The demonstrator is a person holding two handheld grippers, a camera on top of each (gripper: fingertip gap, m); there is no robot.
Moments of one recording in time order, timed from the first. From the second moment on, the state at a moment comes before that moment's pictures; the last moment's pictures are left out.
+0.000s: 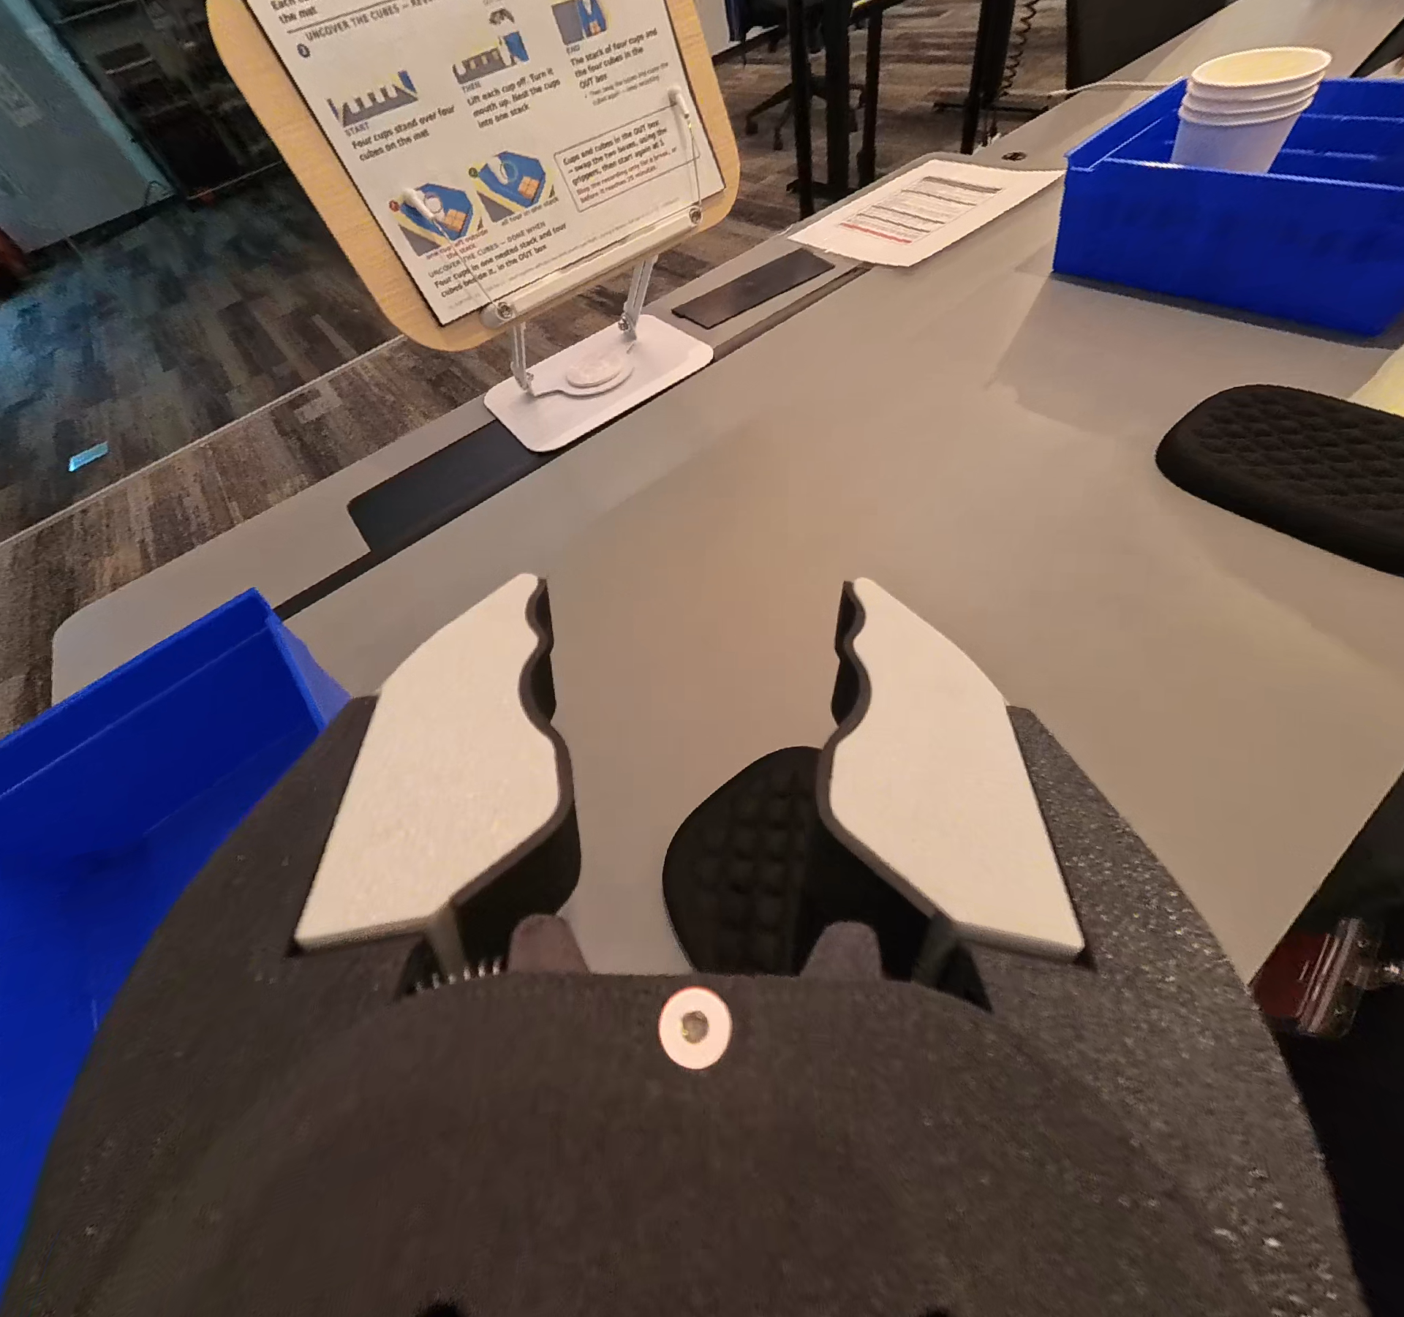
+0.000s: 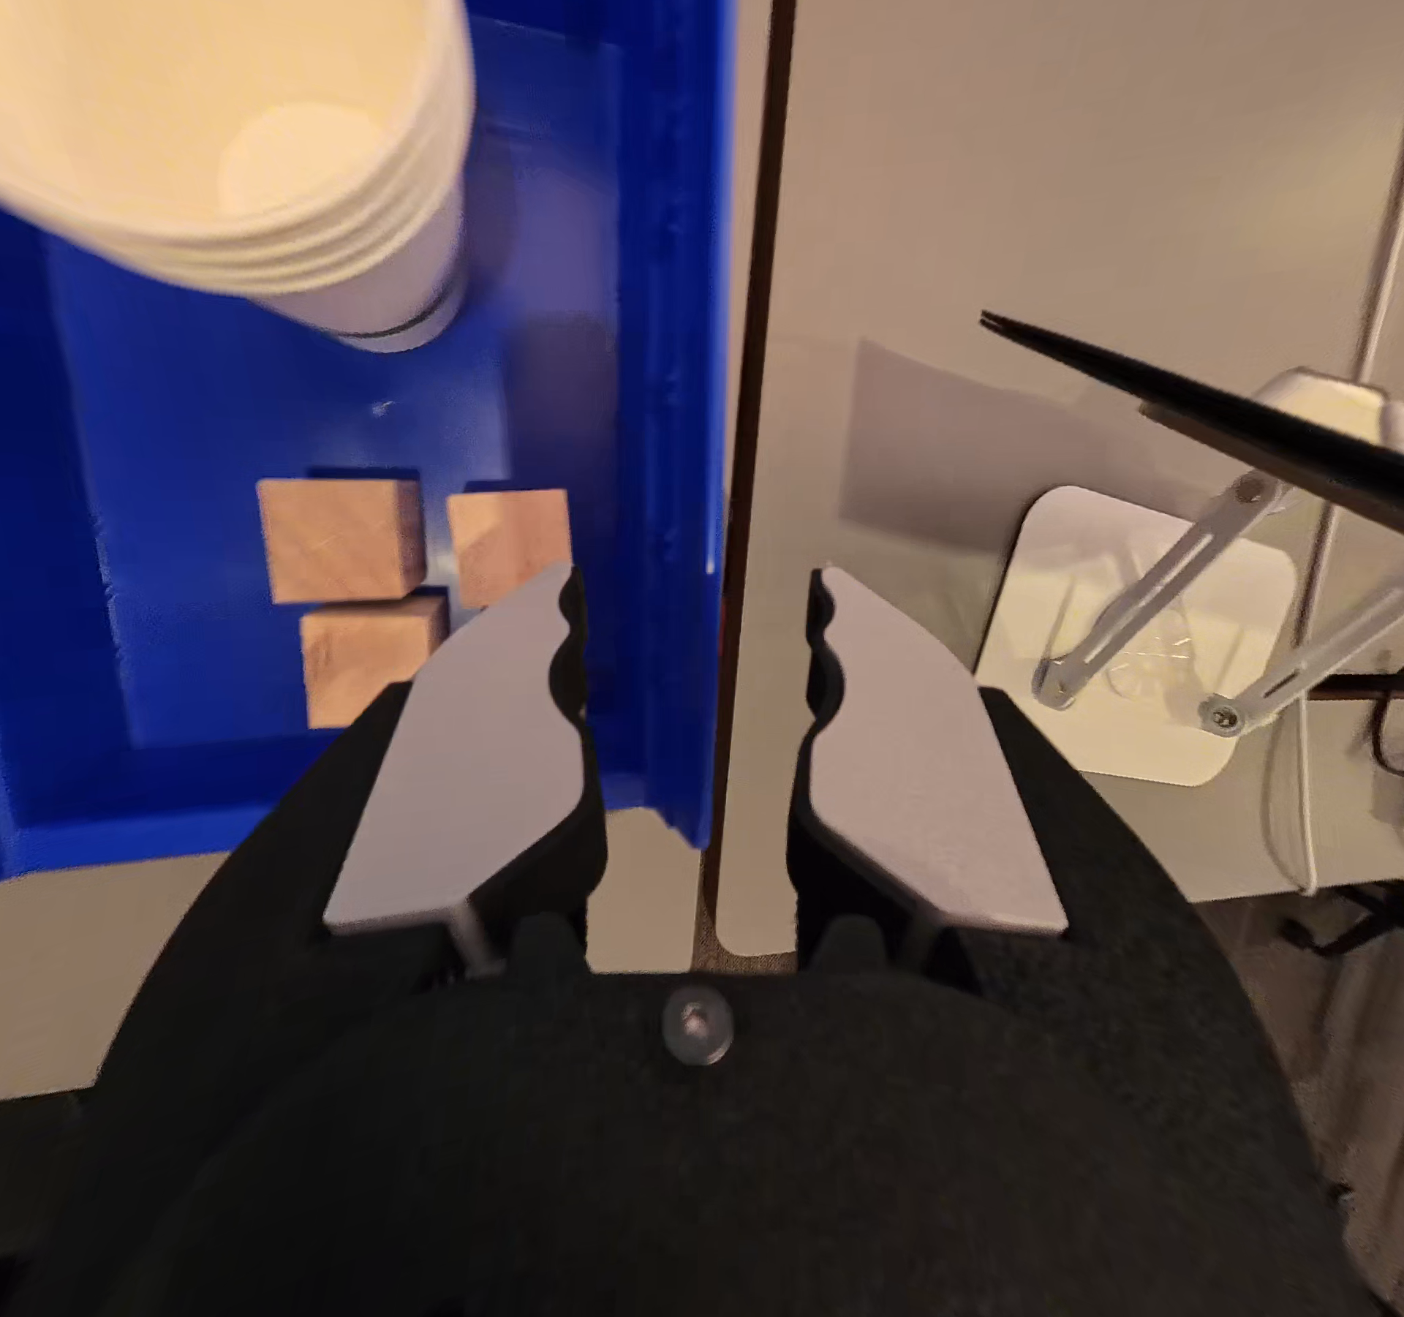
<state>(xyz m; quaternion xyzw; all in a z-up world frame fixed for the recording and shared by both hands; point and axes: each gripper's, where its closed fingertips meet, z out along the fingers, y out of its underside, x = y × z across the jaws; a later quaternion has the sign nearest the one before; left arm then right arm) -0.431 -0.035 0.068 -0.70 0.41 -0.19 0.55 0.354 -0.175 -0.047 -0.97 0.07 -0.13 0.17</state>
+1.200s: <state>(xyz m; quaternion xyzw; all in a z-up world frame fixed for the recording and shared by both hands) -0.551 0.109 -0.097 -0.97 0.11 0.02 0.24 0.354 -0.159 -0.117 -0.99 0.13 0.03 0.05</state>
